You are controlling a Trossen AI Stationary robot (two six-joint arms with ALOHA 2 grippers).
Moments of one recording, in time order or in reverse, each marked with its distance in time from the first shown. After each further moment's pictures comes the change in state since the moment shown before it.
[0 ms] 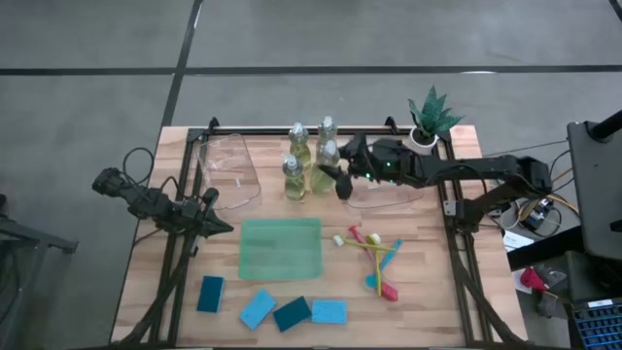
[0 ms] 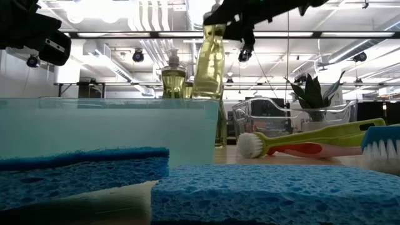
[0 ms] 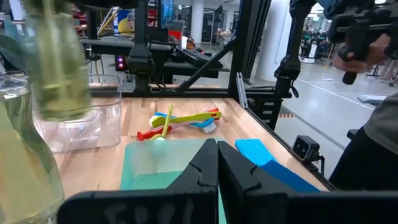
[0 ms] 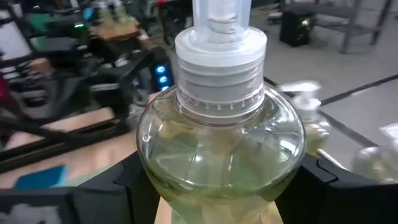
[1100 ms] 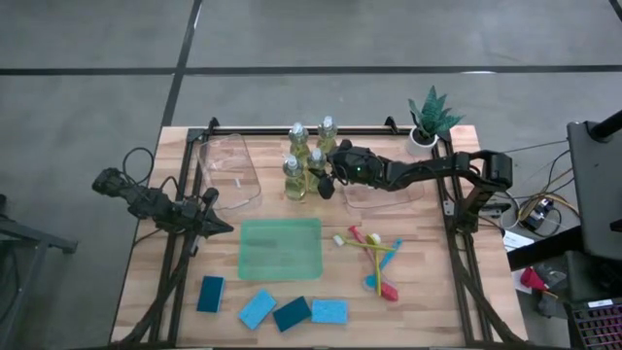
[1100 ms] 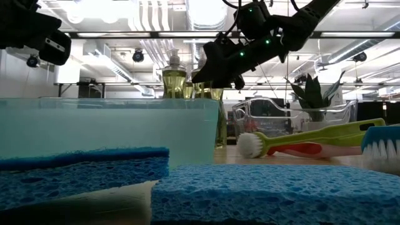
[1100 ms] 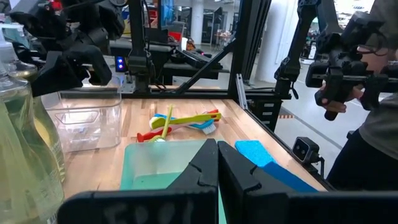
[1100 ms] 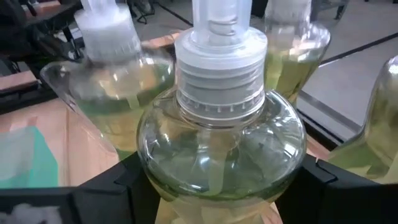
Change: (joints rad) left arm 0.000 -0.004 0.000 0.005 0.000 0.000; right arm -0.095 0.308 -0.082 0.282 0.029 -0.028
